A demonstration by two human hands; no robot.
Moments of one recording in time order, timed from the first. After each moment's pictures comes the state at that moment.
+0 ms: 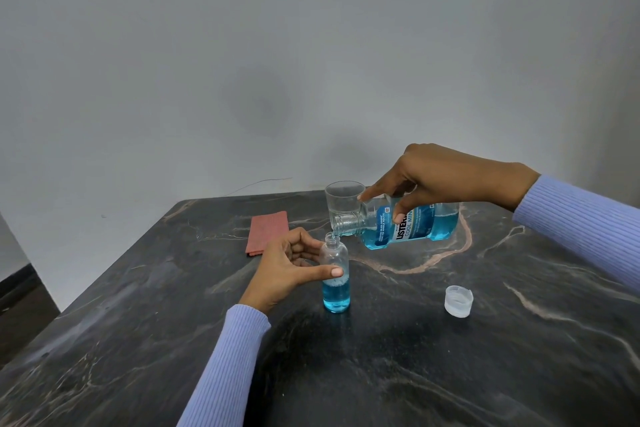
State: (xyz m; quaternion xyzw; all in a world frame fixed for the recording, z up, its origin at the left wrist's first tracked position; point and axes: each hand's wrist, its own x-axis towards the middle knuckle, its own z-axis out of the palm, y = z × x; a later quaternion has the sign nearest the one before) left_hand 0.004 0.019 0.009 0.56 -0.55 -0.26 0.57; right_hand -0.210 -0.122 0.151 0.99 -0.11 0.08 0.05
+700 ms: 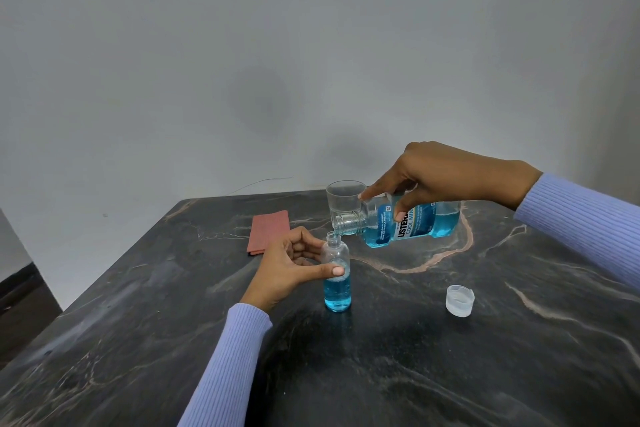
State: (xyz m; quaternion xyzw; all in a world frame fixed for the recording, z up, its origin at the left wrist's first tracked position) left_hand 0.003 0.020 0.009 0.56 -0.54 -0.26 0.57; right_hand -0.209 -0.124 0.151 0.99 -0.09 0.09 0.07
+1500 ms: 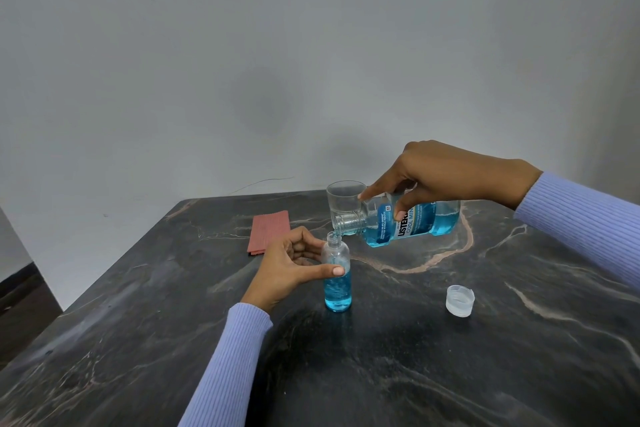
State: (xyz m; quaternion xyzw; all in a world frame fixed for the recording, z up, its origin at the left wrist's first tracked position) left_hand 0.003 0.020 0.010 0.55 -0.55 -0.26 0.57; right_hand -0.208 -0.122 0.152 0.99 -0.09 0.09 0.09
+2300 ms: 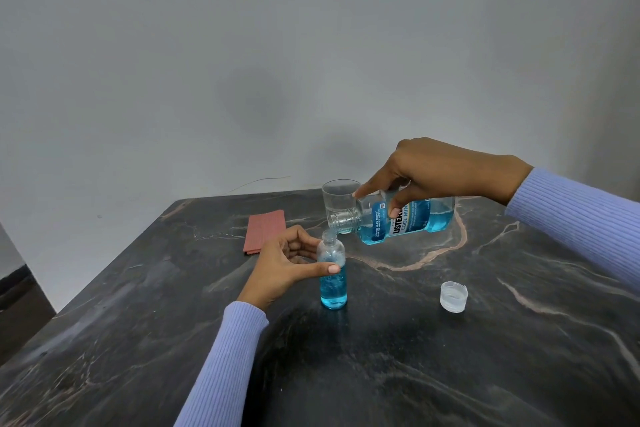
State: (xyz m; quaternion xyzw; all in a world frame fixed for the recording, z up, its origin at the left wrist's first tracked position) left_hand 0.004 0.019 0.008 0.56 -0.55 -0.25 0.56; right_hand -0.208 -0.116 0.156 0.99 -0.09 0.08 0.11
